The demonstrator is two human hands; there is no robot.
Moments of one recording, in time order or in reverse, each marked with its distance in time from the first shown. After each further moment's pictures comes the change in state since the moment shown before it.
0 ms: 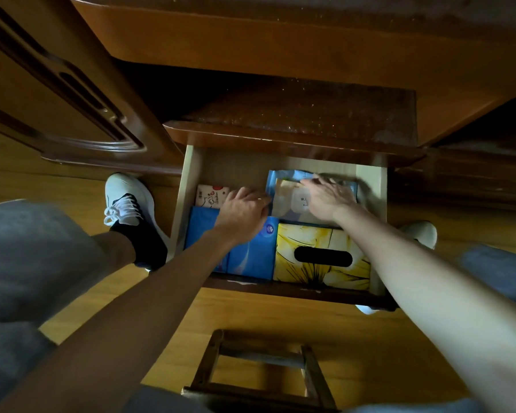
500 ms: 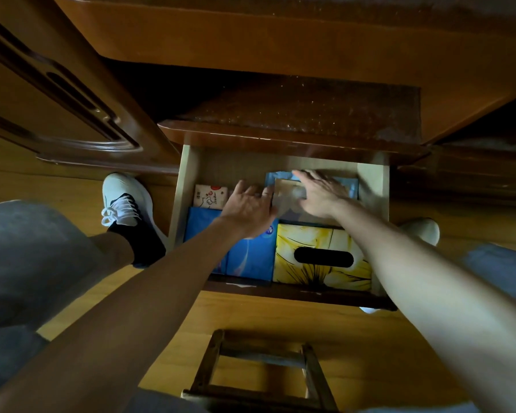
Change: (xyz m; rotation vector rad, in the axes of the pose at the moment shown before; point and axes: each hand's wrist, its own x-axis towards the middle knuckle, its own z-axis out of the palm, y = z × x) left_hand 0.026 0.004 0.001 0.255 -0.212 0.100; right_hand 0.019 -0.002 0.004 0.112 -0.017 -0.074
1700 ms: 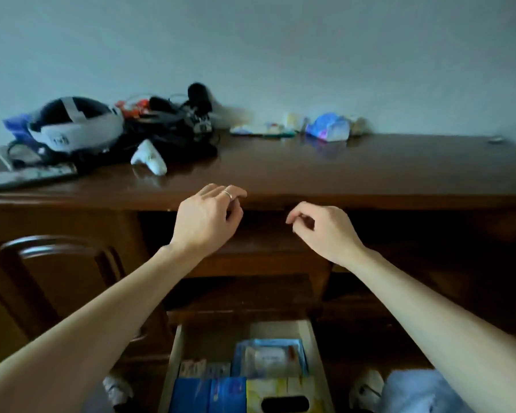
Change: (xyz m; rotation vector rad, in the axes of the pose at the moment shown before) left_hand -0.149 0.082 -0.414 0.066 1.245 0.130; right_hand -0.333 -0.053 -0.289 0.148 1.157 -0.329
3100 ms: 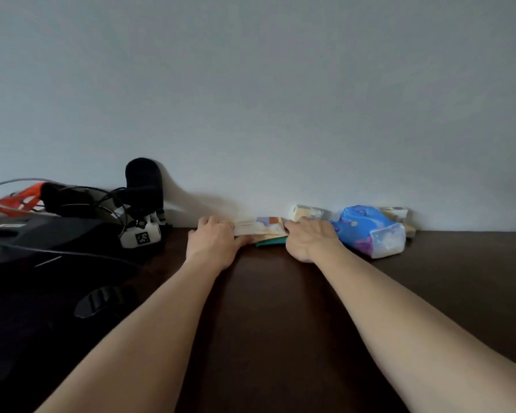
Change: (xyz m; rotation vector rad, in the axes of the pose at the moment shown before) left_hand 0.330 -0.187 0.336 0.158 -0.481 -0.372; right_hand 0.462 0.203 0.104 -0.725 -0.324 0.290
